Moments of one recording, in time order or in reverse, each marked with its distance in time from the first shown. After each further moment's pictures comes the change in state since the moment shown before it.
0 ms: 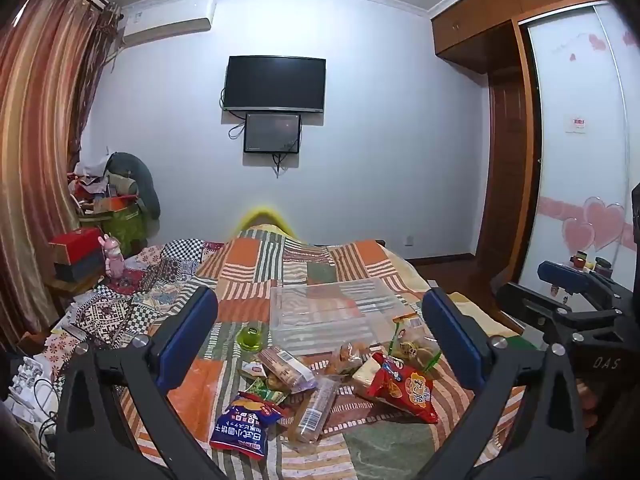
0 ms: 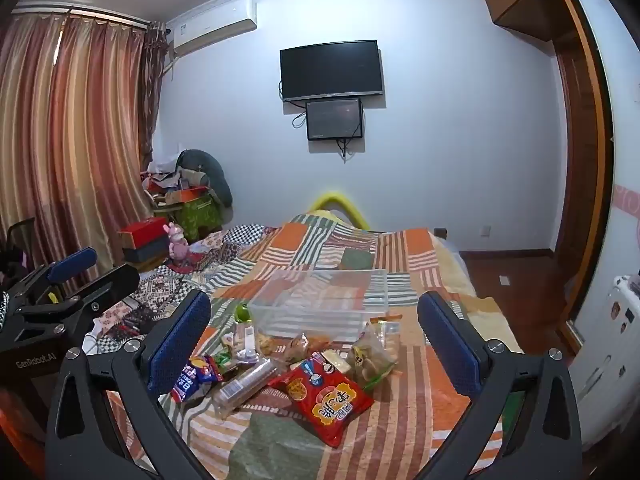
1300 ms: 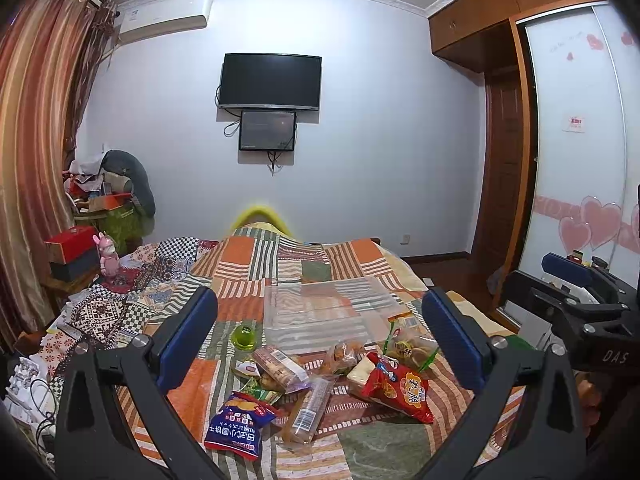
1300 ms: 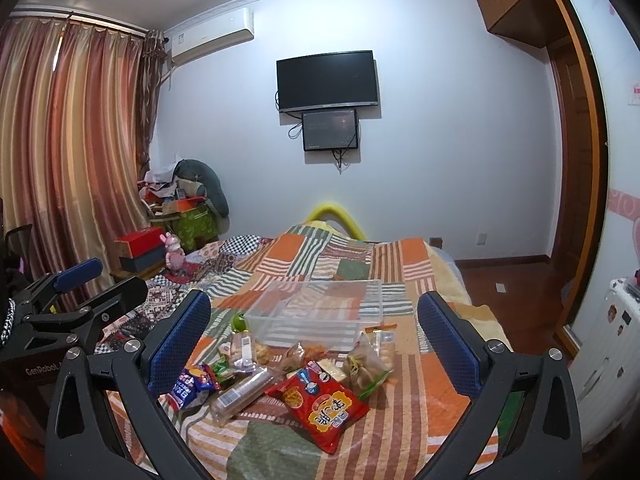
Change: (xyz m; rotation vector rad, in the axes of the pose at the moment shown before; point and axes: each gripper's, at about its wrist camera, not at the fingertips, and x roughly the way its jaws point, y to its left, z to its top) left arm 0.005 -0.003 0.002 0.006 0.011 -0.009; right arm -0.010 0.000 0.005 -0.004 -0.045 -0.021
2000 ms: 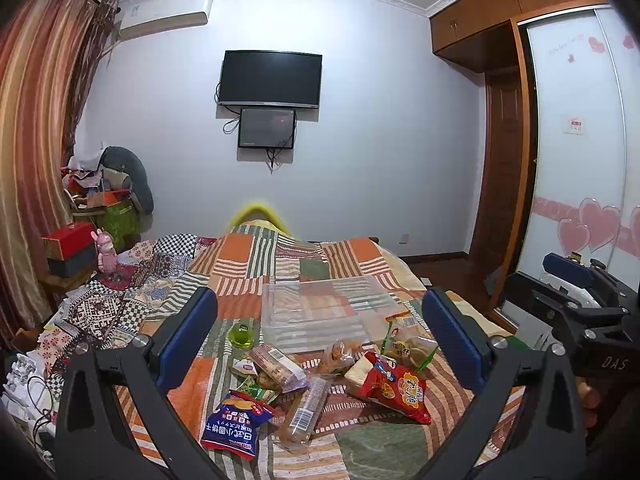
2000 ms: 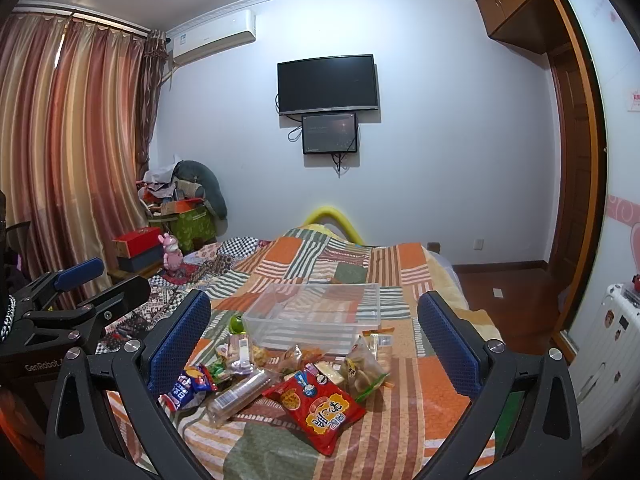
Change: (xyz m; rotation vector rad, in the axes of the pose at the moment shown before) left arm 0.006 0.001 -0.003 -0.012 0.006 -0.009; right arm -0.002 0.003 0.000 -0.012 -0.013 -0.008
